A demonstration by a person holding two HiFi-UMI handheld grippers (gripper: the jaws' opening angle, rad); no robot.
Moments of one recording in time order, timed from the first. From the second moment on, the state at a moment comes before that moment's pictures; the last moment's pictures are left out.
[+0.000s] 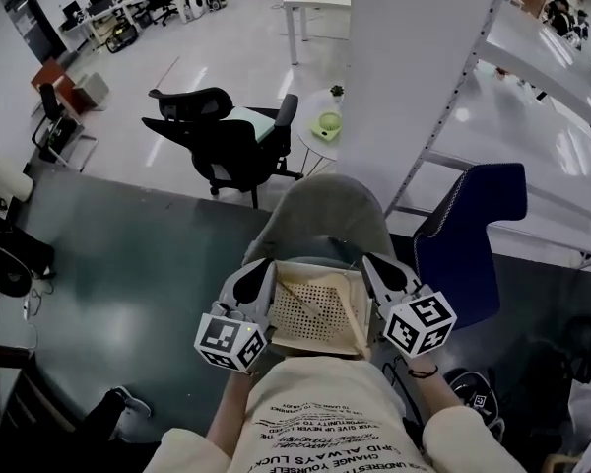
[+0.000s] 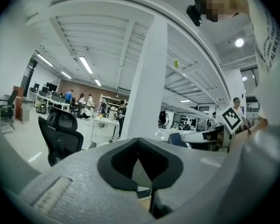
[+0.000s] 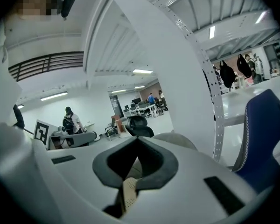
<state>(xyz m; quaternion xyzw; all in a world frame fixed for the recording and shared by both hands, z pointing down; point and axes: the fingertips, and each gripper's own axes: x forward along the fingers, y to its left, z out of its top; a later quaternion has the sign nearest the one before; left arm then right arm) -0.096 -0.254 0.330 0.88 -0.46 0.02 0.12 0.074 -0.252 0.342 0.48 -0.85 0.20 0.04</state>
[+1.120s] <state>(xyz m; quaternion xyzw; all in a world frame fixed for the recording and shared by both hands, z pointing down) -0.121 -0.247 0.308 0.86 -0.50 0.00 0.08 0.096 -0.251 0.320 0.51 -0.84 0.17 0.01</state>
